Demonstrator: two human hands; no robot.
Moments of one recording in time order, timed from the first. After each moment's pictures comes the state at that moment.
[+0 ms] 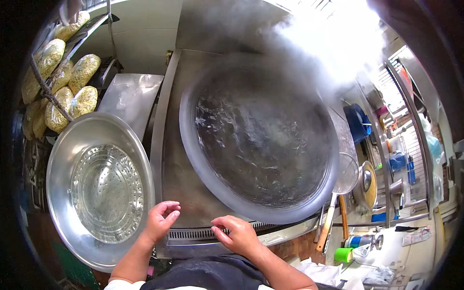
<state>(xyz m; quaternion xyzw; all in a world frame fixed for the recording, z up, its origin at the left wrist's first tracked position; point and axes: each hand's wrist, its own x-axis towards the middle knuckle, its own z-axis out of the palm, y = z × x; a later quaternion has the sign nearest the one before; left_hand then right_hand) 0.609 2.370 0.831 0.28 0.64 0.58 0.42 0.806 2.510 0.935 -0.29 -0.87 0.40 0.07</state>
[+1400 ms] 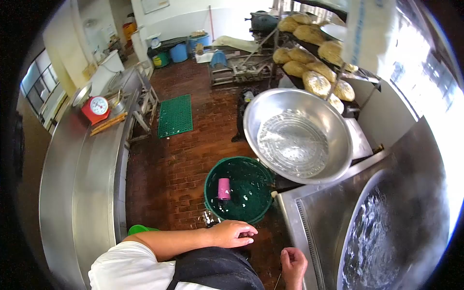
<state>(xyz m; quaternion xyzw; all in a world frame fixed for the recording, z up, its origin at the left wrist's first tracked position) 0.925 2.122 0.892 0.20 0.84 0.49 0.14 0.956 2.387 0.895 -0.07 -0.83 0.55 -0.04</state>
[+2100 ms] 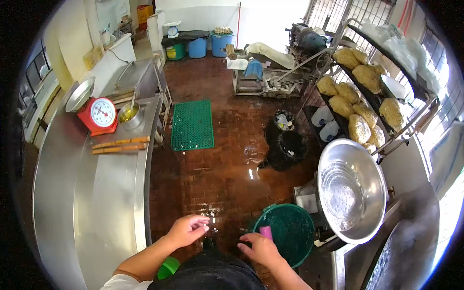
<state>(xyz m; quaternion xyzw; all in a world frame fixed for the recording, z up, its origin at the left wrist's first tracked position) 0.909 1.651 0.878 -0.12 0.82 0.56 -0.01 0.803 1.903 0.905 0.33 -0.86 0.28 -0.27</state>
